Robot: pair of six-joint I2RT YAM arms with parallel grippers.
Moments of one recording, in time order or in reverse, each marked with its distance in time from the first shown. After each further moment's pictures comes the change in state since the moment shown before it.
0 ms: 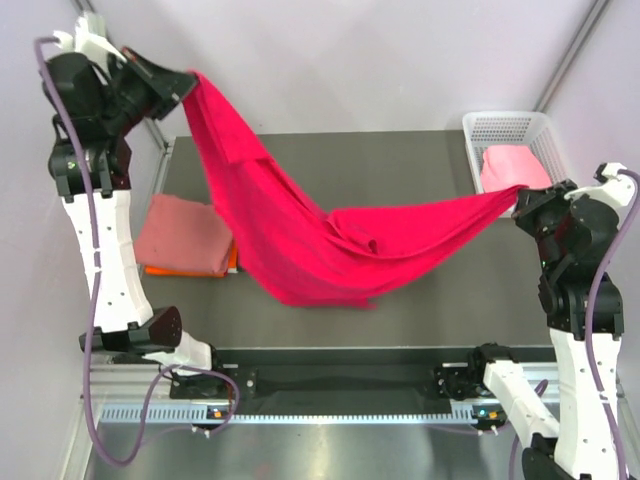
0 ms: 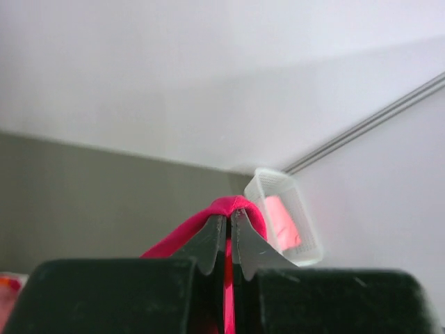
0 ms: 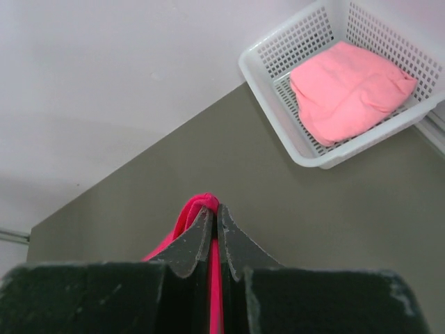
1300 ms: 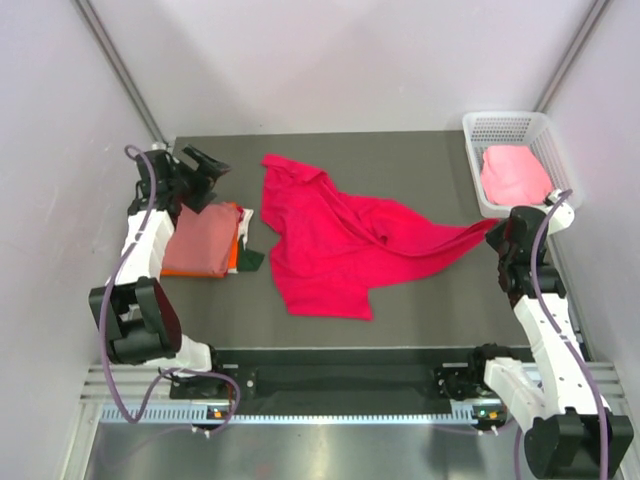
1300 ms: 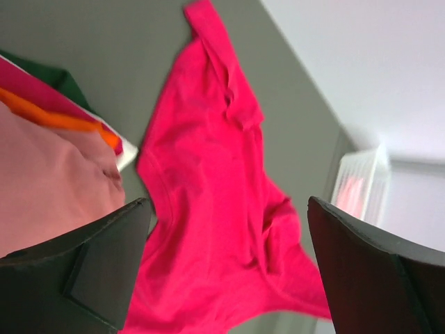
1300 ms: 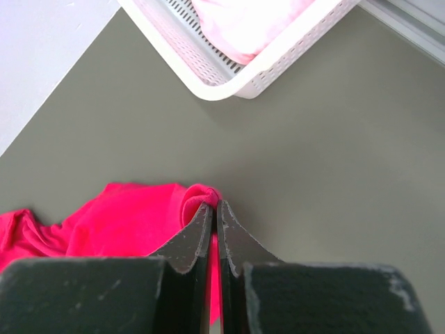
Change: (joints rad) left arm 0.069 -0.029 -0.991 0.526 -0.103 -0.168; right arm -0.005 0.115 -0.457 0.267 0.150 0.124
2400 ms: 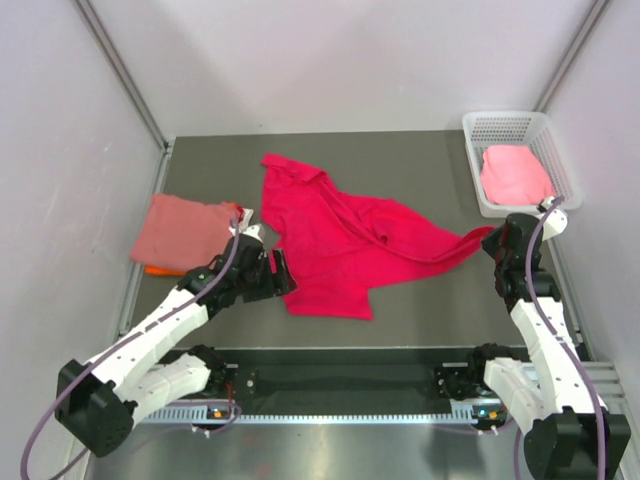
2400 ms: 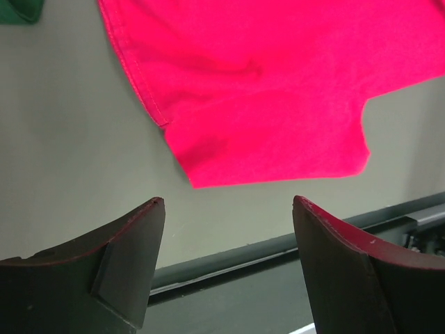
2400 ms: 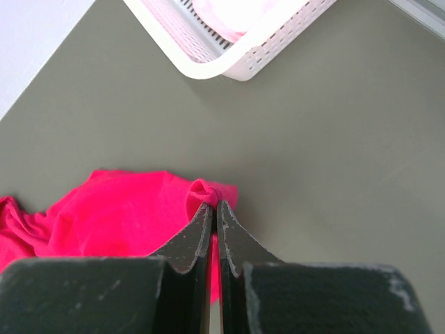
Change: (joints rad) left arm -0.760 -0.535 -0.473 -0.406 -0.354 0.150; right arm 0.000 -0.017 -0.078 0.035 -0.023 -0.007
